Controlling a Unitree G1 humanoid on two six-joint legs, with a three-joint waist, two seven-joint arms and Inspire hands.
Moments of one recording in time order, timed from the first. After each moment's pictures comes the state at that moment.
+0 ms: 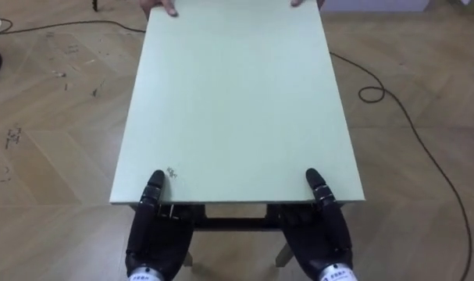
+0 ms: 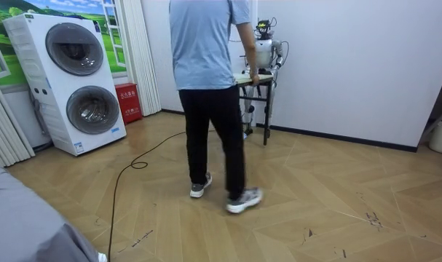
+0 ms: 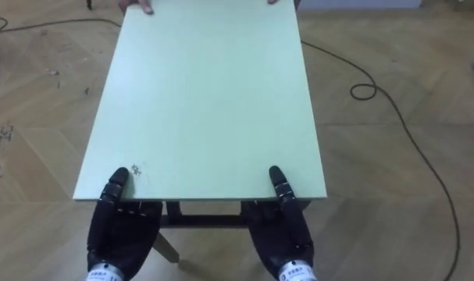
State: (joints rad) left arm 0.37 0.16 -0.28 0.08 -1.54 -0.13 -0.11; right arm 0.28 -0.21 0.40 0.18 1.63 -0.13 0.20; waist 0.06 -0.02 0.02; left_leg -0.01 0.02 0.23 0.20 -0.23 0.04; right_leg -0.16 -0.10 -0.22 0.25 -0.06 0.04
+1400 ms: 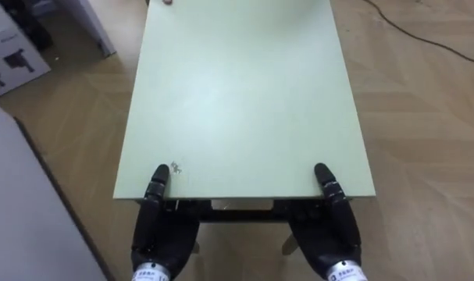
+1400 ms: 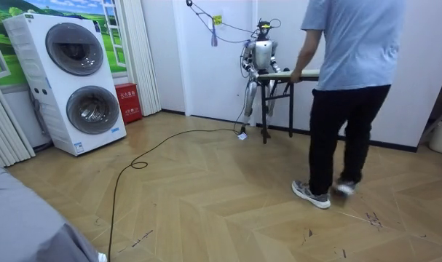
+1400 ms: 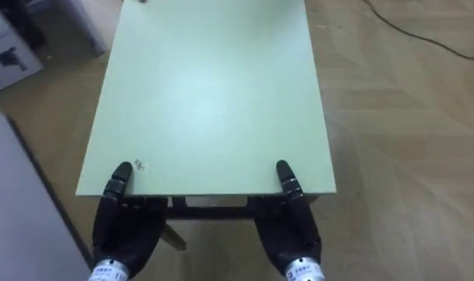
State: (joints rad) left arm 0.36 0.16 -0.33 0.06 -1.53 -0.17 -0.11; right arm 0.30 -0.23 0.40 0.13 1.64 -0.15 0.23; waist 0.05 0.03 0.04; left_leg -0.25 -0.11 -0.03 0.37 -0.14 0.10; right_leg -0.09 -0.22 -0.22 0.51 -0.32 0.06
